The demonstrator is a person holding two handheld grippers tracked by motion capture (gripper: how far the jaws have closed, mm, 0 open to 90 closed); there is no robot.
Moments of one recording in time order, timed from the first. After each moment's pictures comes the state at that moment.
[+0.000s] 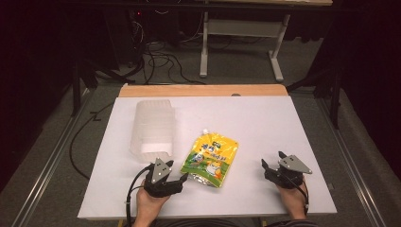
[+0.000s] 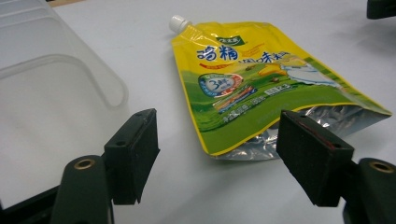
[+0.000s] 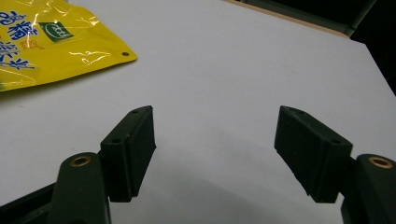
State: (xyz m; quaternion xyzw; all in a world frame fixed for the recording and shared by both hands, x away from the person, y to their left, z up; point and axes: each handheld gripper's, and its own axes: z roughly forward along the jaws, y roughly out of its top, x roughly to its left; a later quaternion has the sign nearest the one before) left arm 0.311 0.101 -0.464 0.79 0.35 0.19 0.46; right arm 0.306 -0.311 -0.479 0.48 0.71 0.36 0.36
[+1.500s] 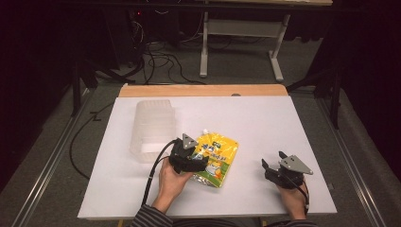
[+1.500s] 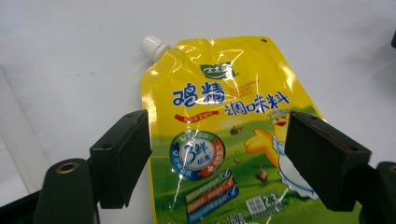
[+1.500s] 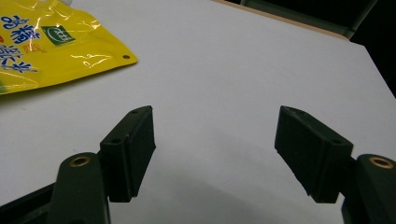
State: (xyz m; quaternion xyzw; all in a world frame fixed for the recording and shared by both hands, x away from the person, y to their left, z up) left arm 0.376 0.029 -0.430 0.82 0.39 0.13 0.39; right arm 0.305 -0.312 -0.479 0.48 0.71 0.36 0.36
